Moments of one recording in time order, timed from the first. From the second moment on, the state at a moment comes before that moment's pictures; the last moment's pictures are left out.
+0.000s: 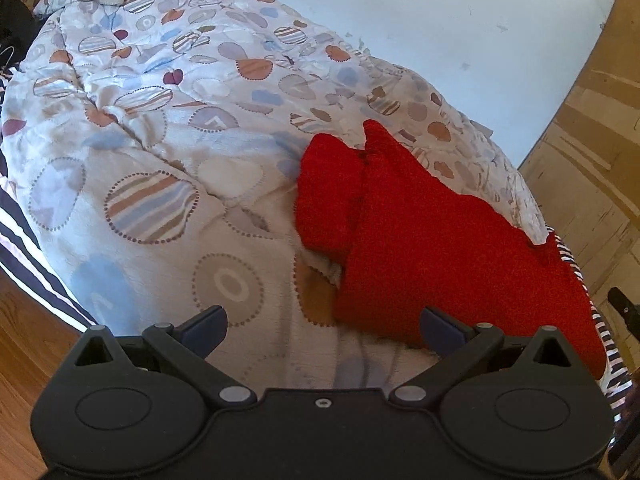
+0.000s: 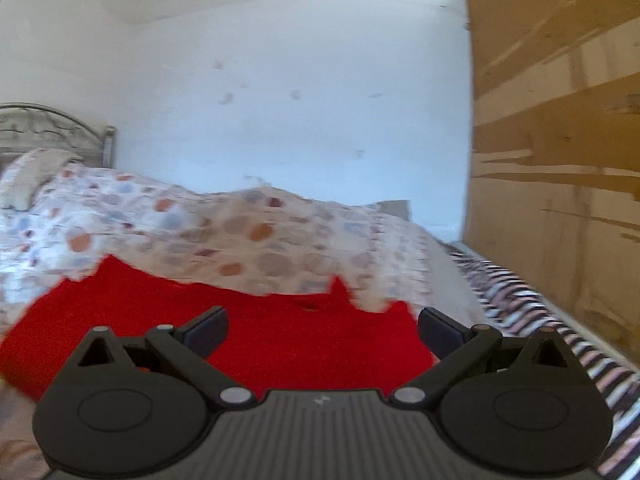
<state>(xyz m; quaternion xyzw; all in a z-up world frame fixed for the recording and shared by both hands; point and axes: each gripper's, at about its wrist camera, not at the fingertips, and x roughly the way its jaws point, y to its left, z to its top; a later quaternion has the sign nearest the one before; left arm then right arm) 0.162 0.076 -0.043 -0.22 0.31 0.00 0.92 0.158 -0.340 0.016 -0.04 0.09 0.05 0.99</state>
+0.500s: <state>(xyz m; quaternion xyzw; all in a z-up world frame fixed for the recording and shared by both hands) 0.168 0.064 -0.049 -0.25 0.32 -0.02 0.91 0.172 -0.279 -0.028 -0.07 0.12 0.09 0.99</state>
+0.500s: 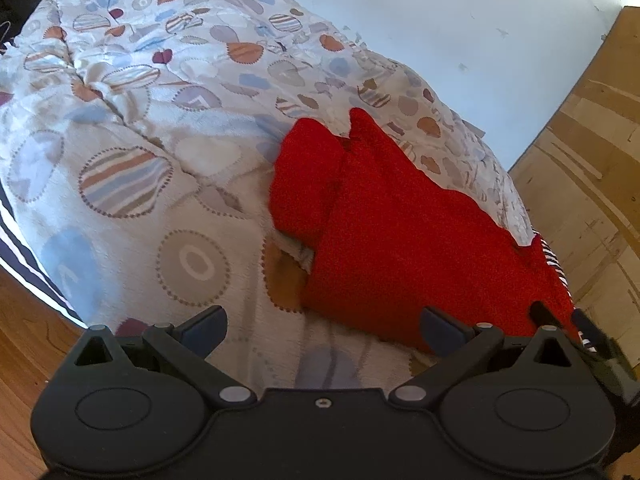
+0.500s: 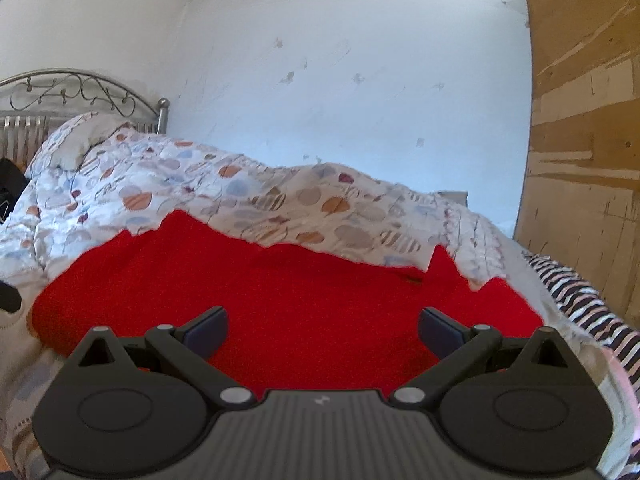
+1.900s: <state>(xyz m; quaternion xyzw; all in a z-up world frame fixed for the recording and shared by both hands) 0.220 0.064 -0.097 -0.47 0.26 0.00 0.84 0.156 -0.285 -0.065 -0.03 0.07 0.07 0.99</state>
